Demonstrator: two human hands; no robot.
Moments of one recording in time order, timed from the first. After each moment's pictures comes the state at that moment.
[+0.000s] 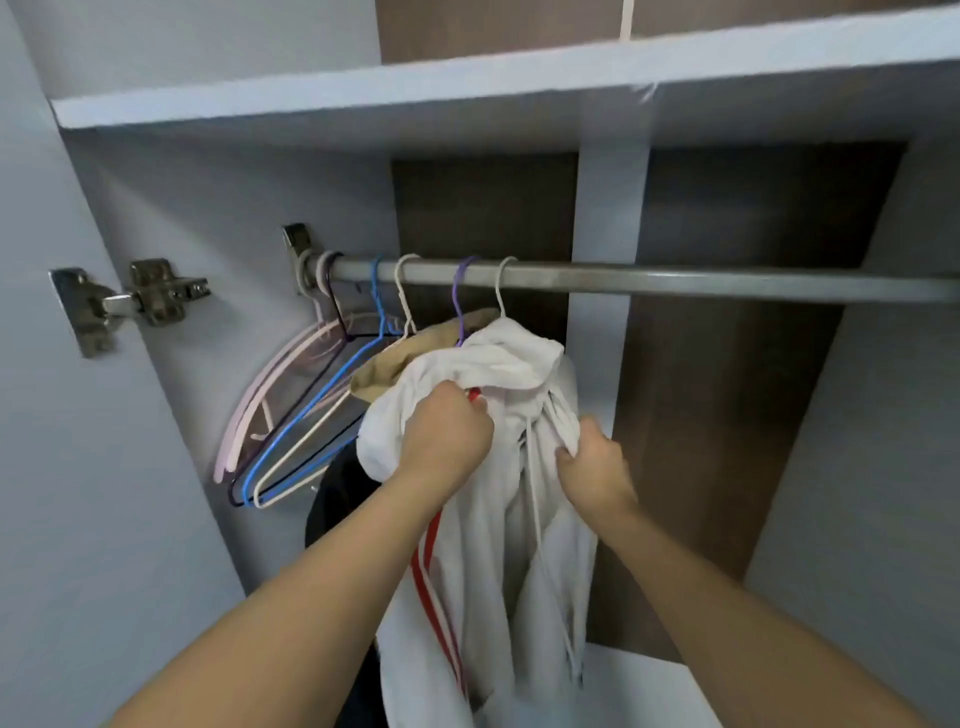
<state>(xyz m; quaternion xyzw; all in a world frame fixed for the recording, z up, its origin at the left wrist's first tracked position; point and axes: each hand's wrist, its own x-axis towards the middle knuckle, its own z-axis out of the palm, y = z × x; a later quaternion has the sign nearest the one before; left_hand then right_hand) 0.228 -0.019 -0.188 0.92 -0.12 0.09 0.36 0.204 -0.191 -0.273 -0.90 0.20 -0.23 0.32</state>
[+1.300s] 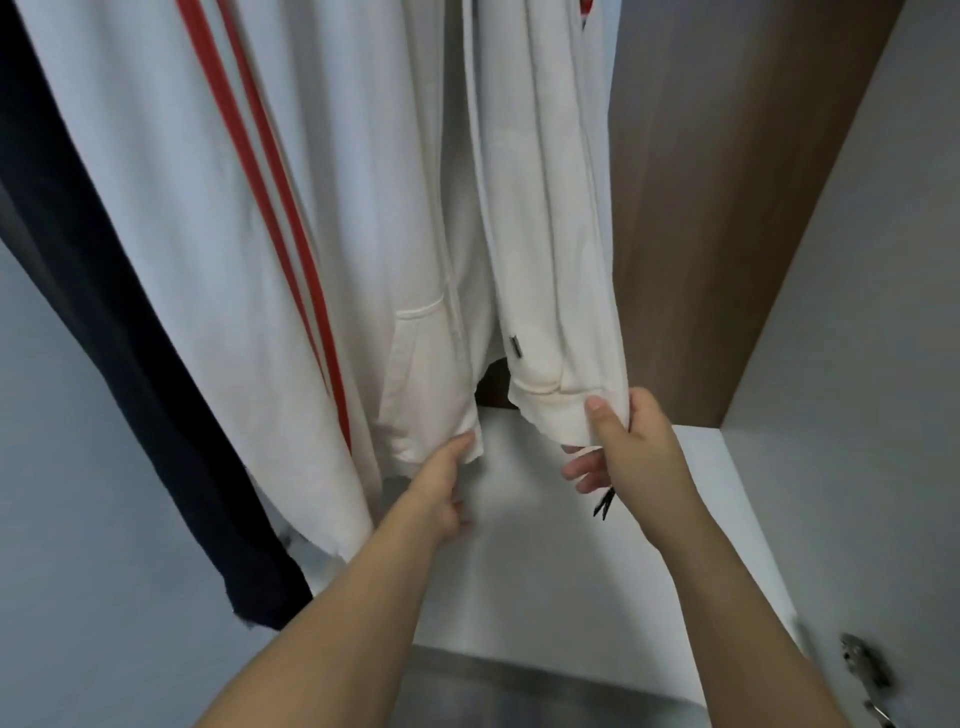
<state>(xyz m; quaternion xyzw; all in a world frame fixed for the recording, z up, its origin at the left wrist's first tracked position) 0.197 -0.046 -0.837 0.62 0.18 -0.35 0.67 0.074 -0.196 -0.766 -0.71 0.19 -0.22 0.64</state>
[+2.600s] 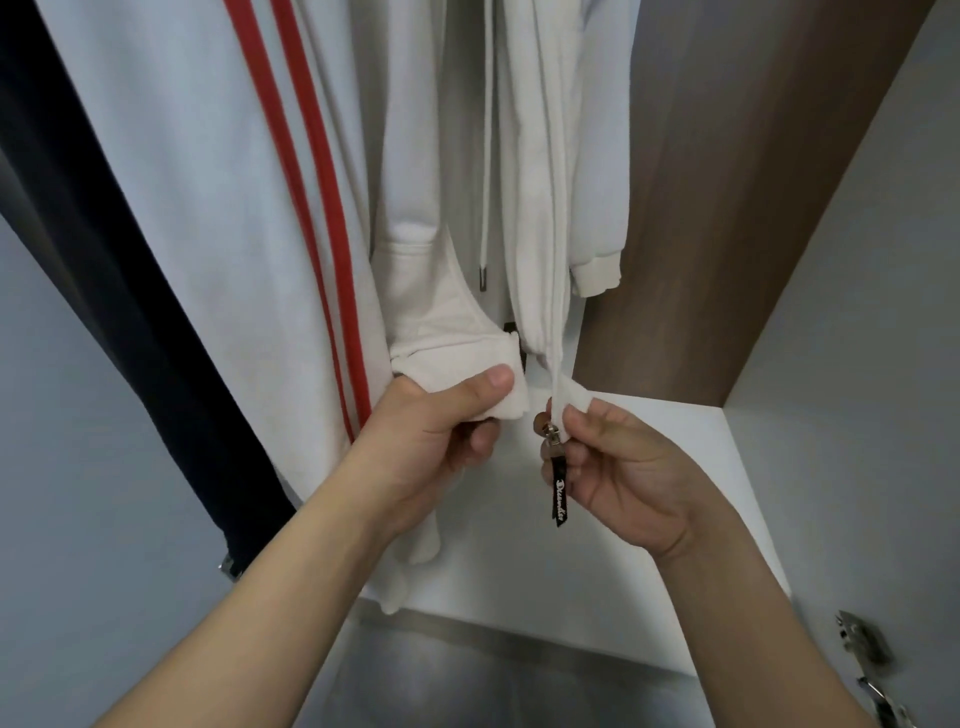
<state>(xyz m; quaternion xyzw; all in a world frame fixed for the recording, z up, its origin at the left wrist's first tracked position) 0.118 -0.007 -0.743 0.53 -0.22 -0.21 0.79 0.052 -0.175 -0.769 -0.41 0.00 0.05 0.91</state>
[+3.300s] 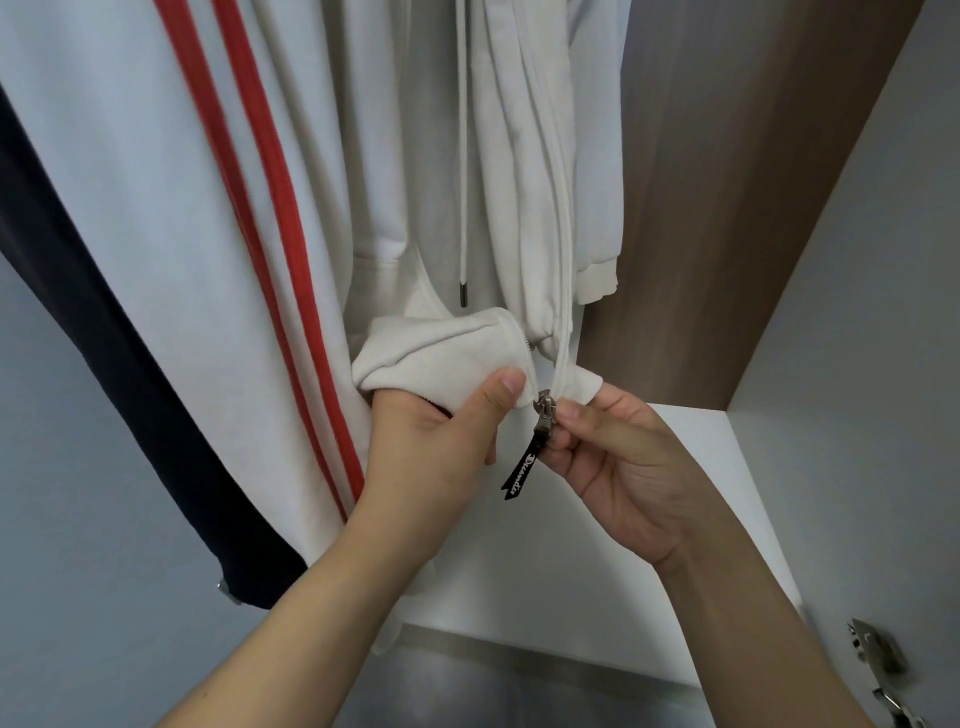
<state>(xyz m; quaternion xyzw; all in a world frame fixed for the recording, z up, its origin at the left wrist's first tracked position) 0.095 -0.019 -0.734 0.63 -0.23 0.04 0.74 0.055 -0.170 -0.763 -0.43 -0.08 -0.03 0.90</state>
